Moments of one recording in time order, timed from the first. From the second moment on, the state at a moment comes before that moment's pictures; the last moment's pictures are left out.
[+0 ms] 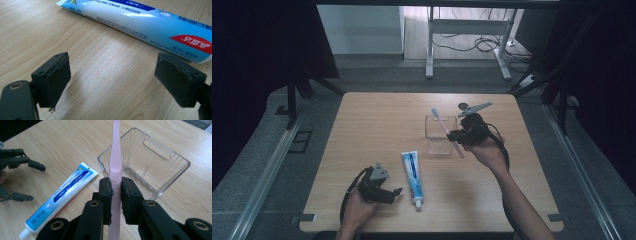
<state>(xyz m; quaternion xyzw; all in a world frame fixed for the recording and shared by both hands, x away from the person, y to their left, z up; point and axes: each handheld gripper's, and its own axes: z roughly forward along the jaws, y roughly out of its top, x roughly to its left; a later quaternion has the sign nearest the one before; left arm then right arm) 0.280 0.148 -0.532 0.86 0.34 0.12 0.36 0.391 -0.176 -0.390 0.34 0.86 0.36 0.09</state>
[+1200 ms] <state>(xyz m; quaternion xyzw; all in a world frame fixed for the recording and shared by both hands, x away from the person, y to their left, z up) 0.280 0.148 -0.531 0.86 0.34 0.12 0.36 0.430 -0.147 -0.393 0.35 0.83 0.42 0.14</state>
